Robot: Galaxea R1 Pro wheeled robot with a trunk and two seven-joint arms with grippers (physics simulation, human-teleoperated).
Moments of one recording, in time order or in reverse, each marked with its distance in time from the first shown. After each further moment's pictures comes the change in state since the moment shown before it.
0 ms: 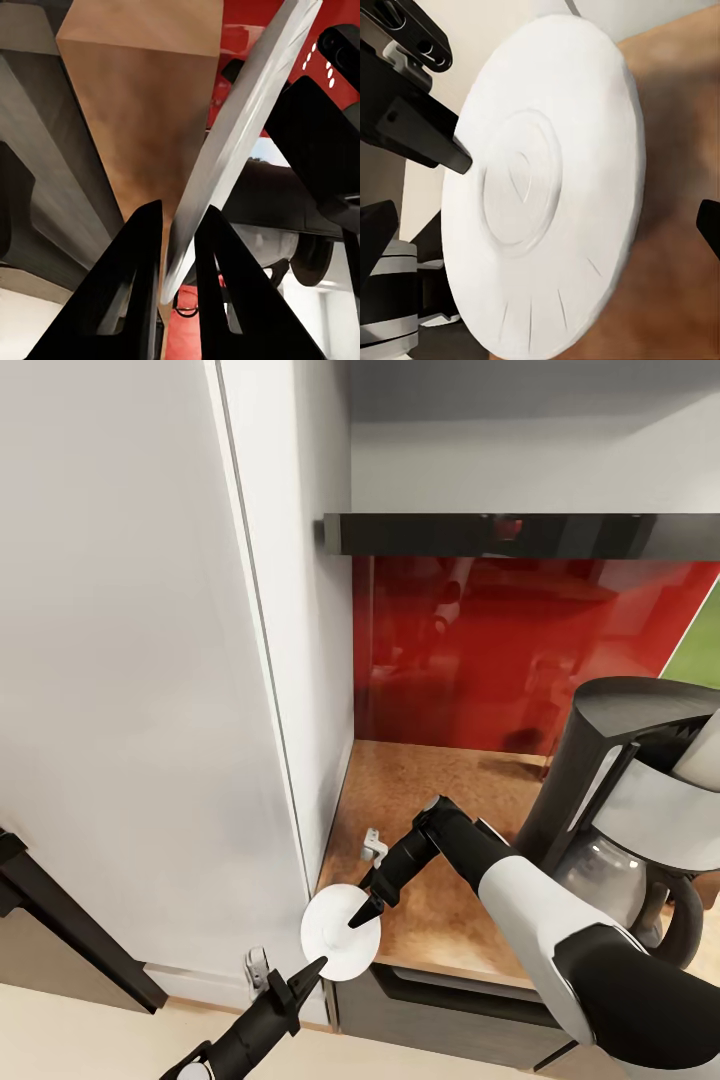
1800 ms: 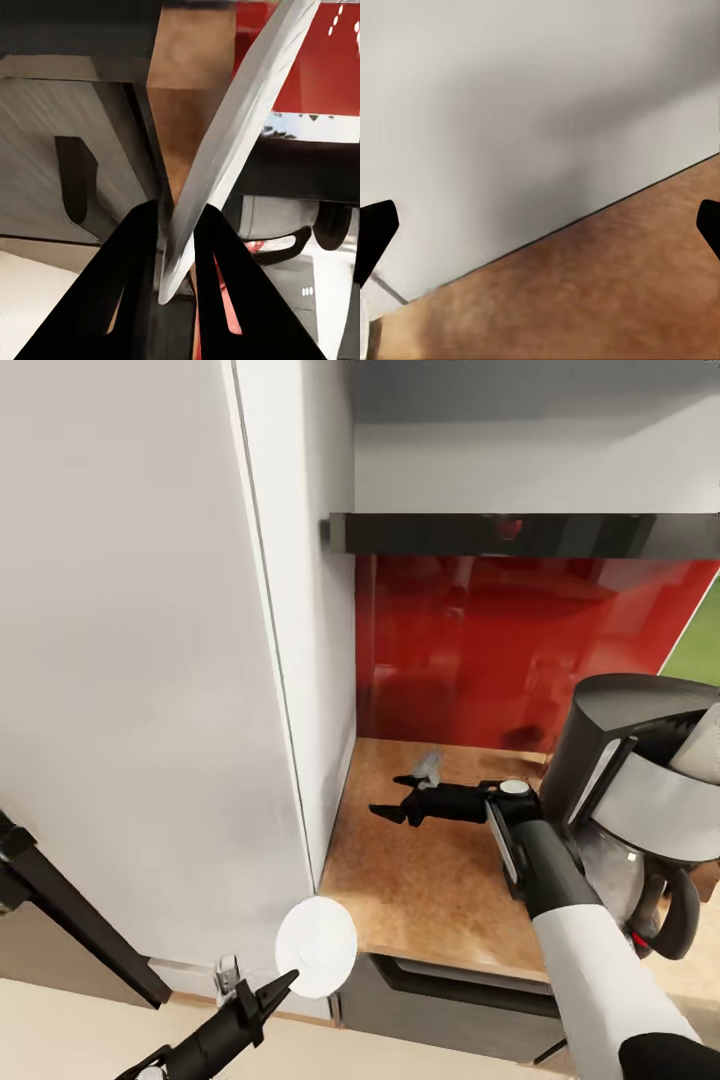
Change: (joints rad) left arm 0.009 0.149 -0.039 -0.011 -0.005 0.032 -0.056; right arm 0.218 -0.098 -0.311 -0.642 -0.287 0.004 -0.387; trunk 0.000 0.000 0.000
